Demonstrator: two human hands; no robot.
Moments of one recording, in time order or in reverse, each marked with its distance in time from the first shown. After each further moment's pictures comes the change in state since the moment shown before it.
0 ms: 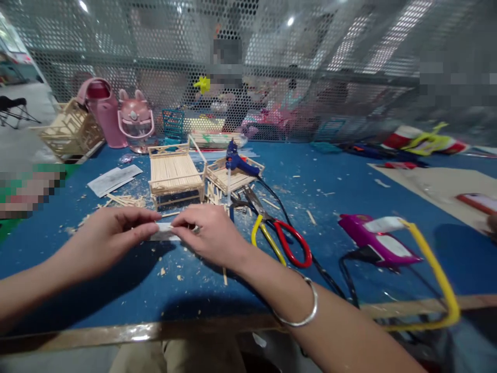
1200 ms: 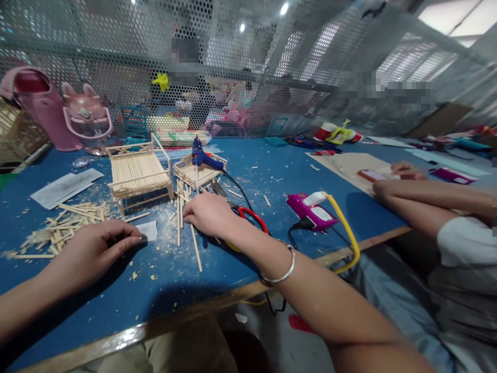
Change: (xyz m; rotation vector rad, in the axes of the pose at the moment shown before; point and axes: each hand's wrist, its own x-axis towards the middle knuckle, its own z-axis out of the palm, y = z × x) left_hand 0.010 -0.031 0.023 0.197 -0.119 0.188; right_hand -0.010 0.036 -0.029 -0.521 -0.389 0.384
